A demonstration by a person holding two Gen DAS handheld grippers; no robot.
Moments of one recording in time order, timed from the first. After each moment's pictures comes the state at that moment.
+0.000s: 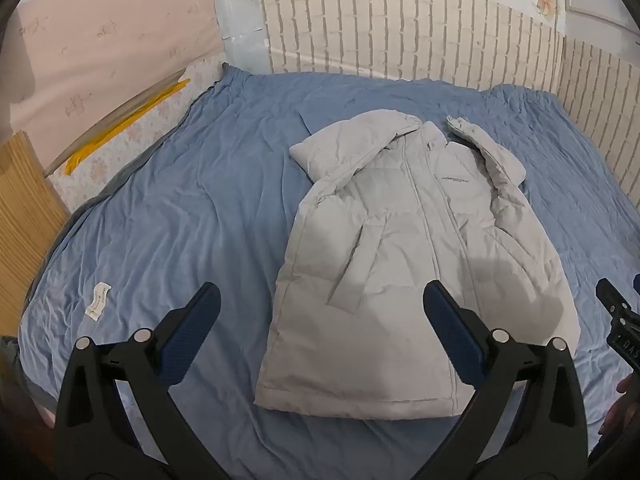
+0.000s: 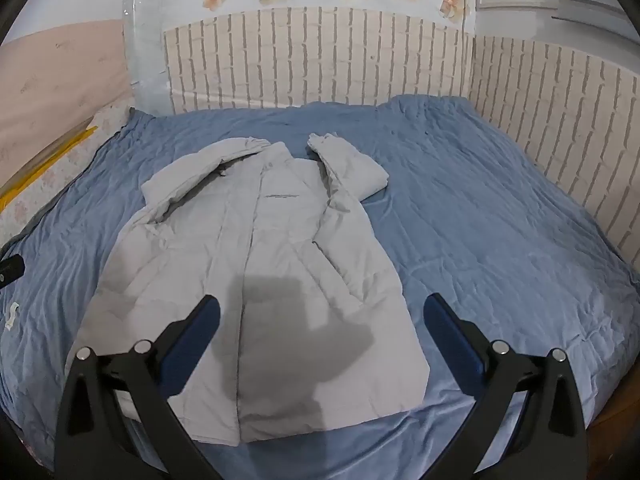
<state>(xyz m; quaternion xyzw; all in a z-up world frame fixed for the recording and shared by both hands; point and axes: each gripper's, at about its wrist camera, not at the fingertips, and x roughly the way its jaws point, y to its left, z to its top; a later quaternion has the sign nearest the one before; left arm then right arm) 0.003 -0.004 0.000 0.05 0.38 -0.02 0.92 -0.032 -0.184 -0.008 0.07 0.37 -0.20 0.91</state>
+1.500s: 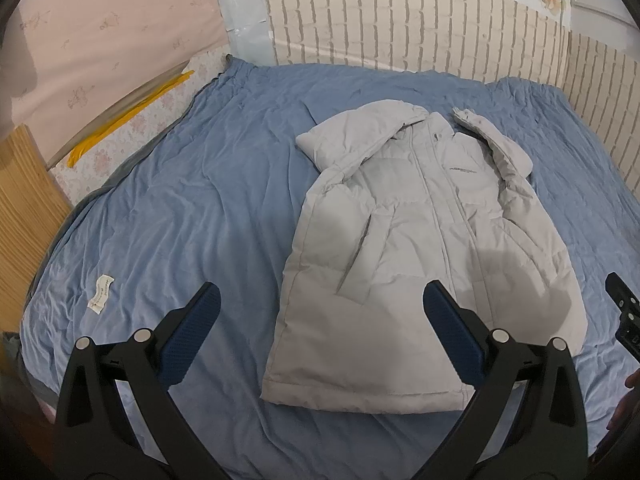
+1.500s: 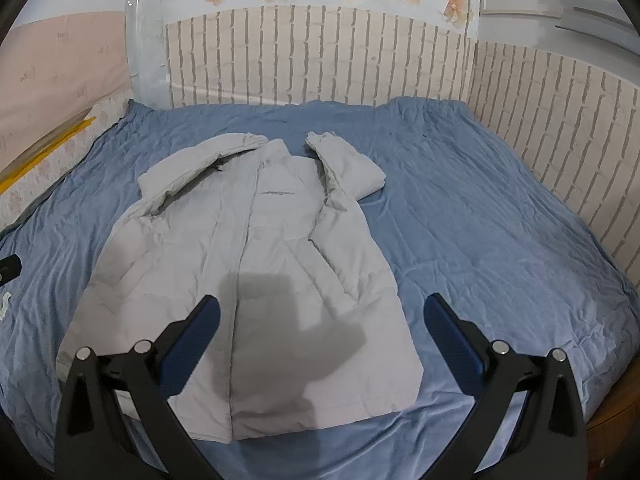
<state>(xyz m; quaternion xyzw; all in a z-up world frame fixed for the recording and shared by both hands) 0.002 0.007 -0.011 0.05 0.40 -0.01 0.92 -0.035 -0.185 -0.017 0.05 0.37 -0.21 0.90</state>
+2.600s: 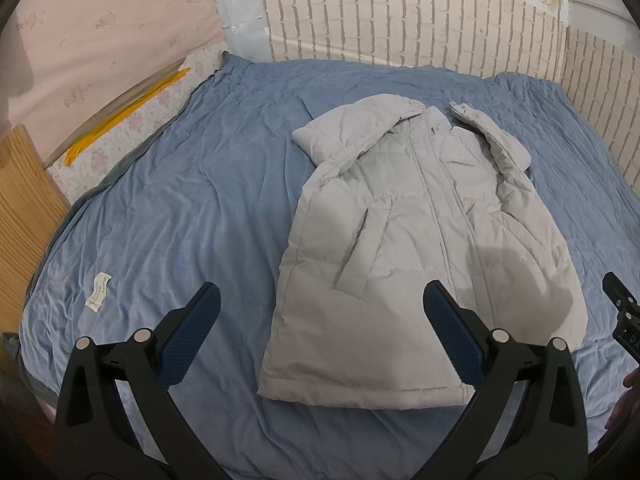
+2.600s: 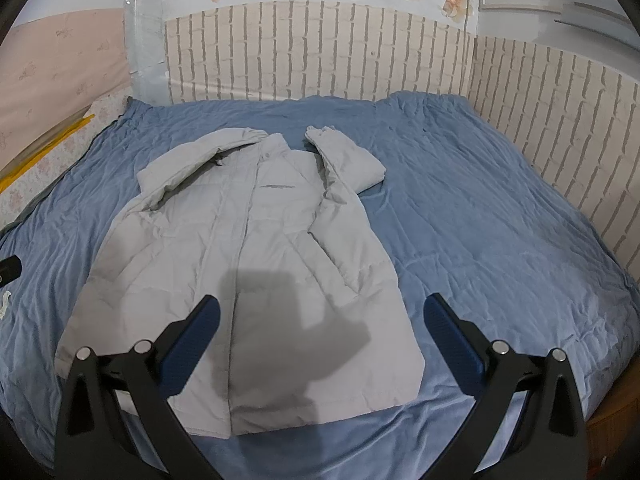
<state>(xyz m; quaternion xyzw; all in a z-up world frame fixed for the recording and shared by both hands) -0.001 0.004 -0.018 0.05 0.40 -0.01 0.91 -0.033 -0.182 -0.024 0.05 0.38 -0.21 0.90</state>
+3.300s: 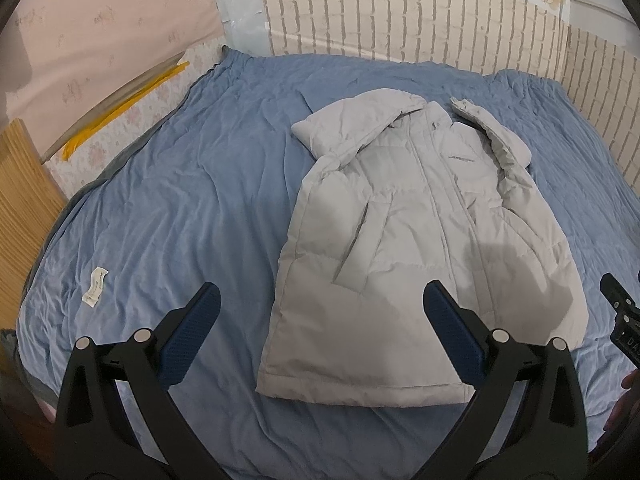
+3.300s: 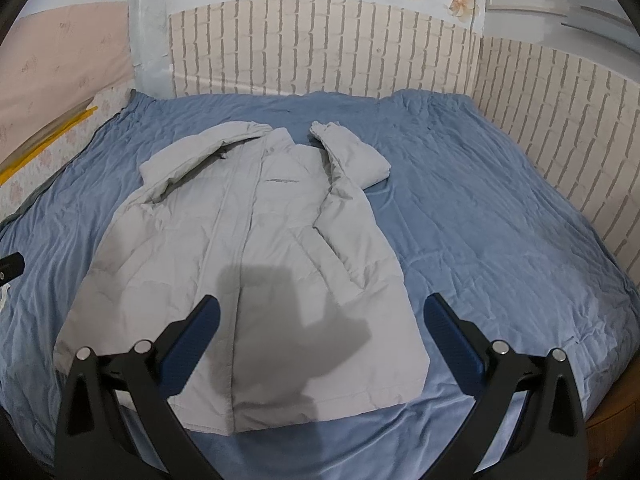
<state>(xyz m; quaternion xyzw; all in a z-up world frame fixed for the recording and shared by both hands) -0.001 0.004 -0.024 0.05 0.41 -0.01 0.91 -0.032 -0.175 -0.027 0.04 0.39 -0.21 0.90</state>
